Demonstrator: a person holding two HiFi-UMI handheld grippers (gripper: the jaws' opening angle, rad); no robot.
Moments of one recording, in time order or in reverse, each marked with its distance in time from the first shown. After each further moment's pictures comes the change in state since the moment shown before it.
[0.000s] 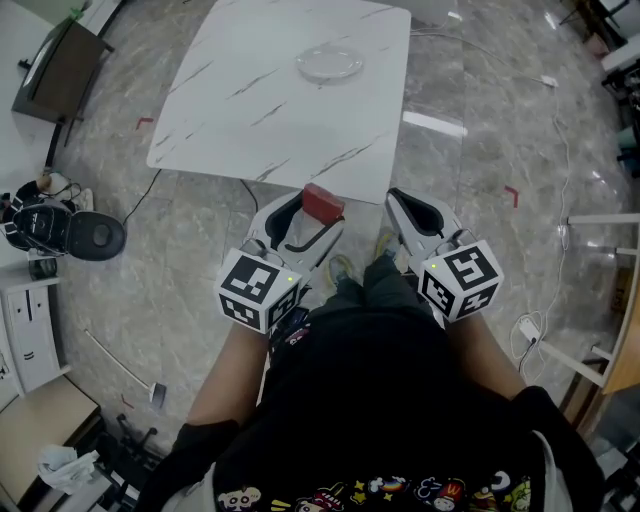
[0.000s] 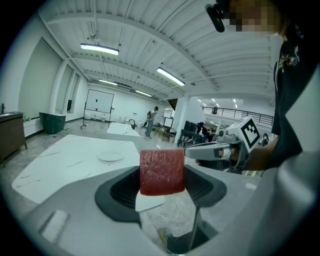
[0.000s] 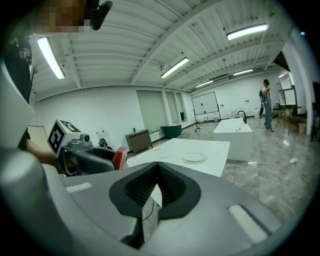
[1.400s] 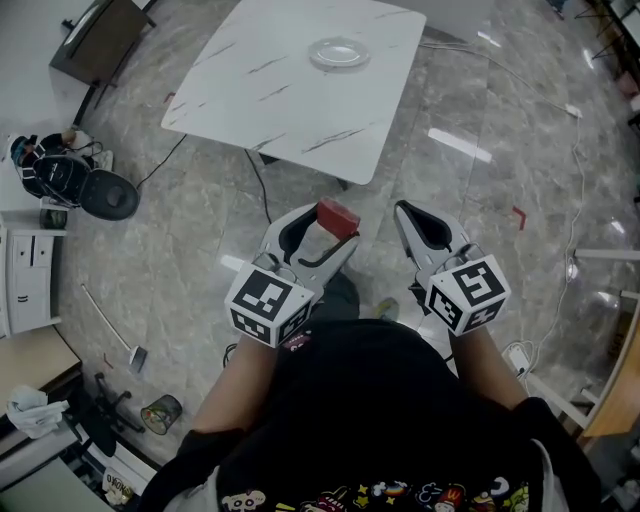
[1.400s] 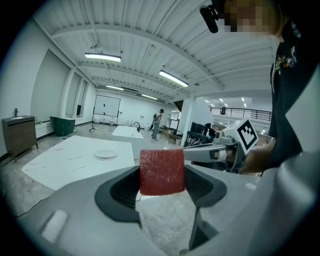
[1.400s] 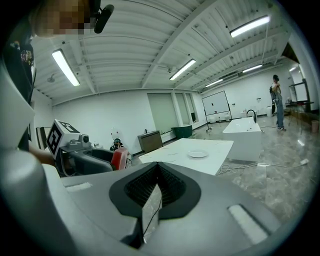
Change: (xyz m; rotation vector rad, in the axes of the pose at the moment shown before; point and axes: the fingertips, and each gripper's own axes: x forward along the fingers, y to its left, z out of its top) left arm 0.007 -0.131 -0.018 -0.006 -0.041 0.116; right arm -0.104 -0.017 -0.034 -0.034 -0.025 0.146
